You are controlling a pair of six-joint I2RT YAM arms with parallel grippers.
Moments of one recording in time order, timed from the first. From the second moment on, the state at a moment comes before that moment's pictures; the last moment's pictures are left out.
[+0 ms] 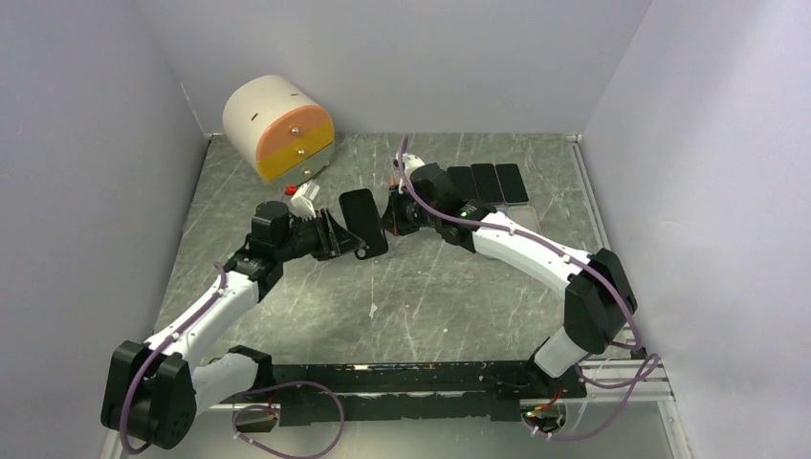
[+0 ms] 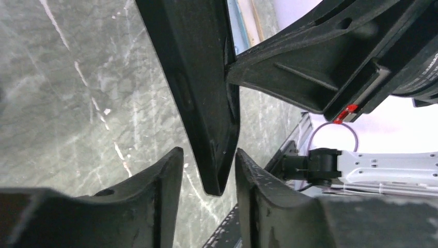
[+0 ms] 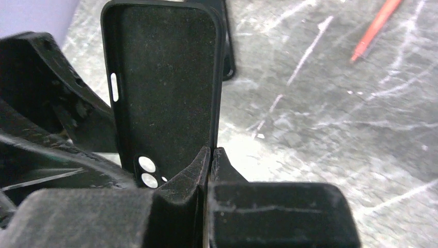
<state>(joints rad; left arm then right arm) -0.31 1.07 0.62 0.07 0.61 -0.70 0.75 1.58 1.23 -0.19 -0.16 0.46</state>
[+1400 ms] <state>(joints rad) -0.29 0.90 0.73 -0.39 -0.02 -0.35 0.39 1.72 1.12 -0.47 0.23 0.14</state>
